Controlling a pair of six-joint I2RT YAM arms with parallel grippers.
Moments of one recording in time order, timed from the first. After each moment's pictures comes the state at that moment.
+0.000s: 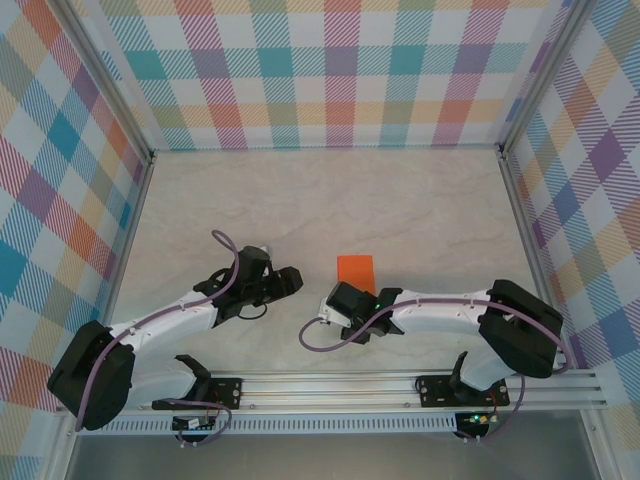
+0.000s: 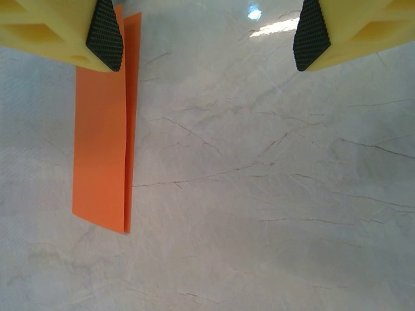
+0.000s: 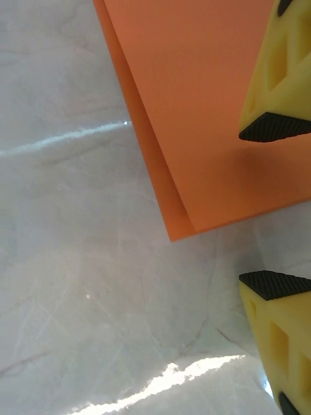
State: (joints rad) left arm -0.62 1.18 0.54 -0.16 0.11 -0.89; right arm 1.10 1.50 0.73 -0.44 0.20 -0.31
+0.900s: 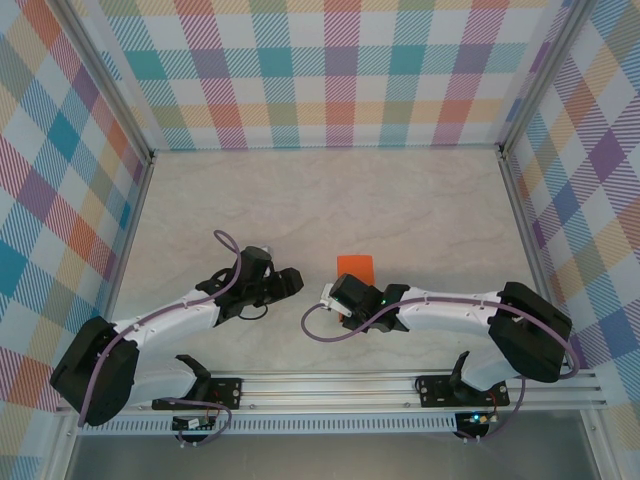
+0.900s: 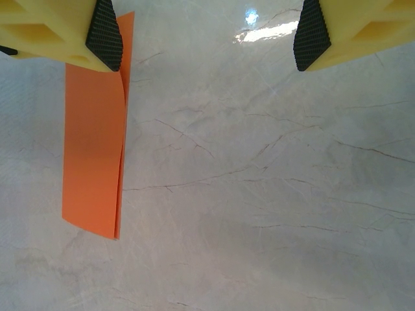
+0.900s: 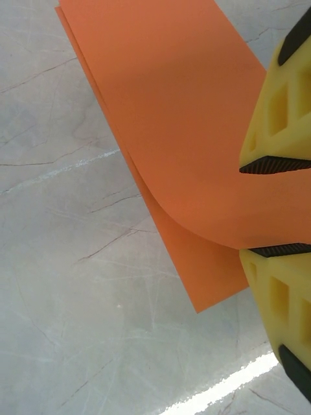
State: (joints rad) left arm -0.62 1.21 0.54 -0.16 0.12 -0.89; right arm 1.07 1.45 0.72 -0.40 0.24 -0.24
